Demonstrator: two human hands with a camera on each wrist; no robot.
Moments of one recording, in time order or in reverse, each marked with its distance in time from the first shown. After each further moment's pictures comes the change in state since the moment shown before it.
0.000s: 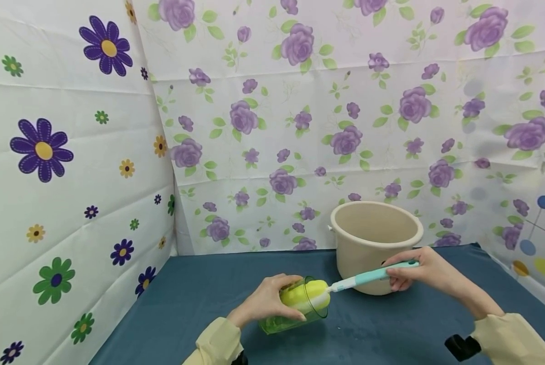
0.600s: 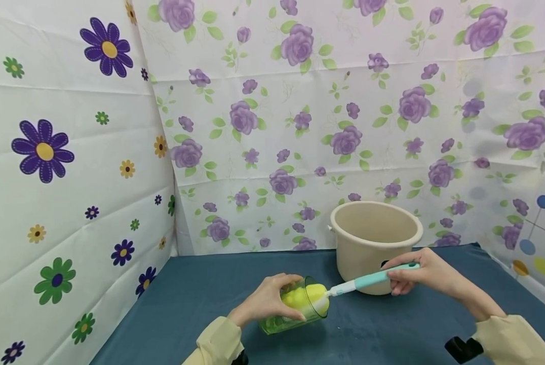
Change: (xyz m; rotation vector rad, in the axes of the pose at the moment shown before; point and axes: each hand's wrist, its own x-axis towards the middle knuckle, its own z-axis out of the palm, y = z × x) left_hand 0.000 0.002 -0.002 0.017 -0.009 0.014; right_hand -0.003 -0.001 0.000 0.051 -0.044 -0.043
